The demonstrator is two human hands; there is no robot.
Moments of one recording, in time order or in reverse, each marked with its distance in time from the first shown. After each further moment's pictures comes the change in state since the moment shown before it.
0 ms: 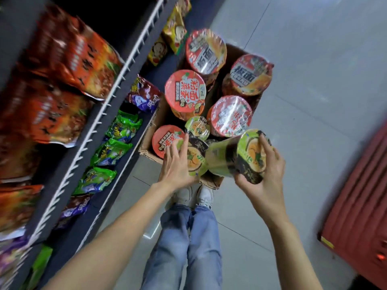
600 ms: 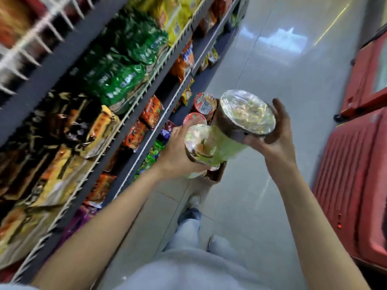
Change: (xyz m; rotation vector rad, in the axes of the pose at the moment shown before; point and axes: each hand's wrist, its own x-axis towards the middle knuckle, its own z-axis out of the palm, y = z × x) left_hand -0.290 0.109 -0.264 -0.392 0.230 0.483; right_hand -0.187 -0.249 -0.140 0.611 -0.016 -0.342
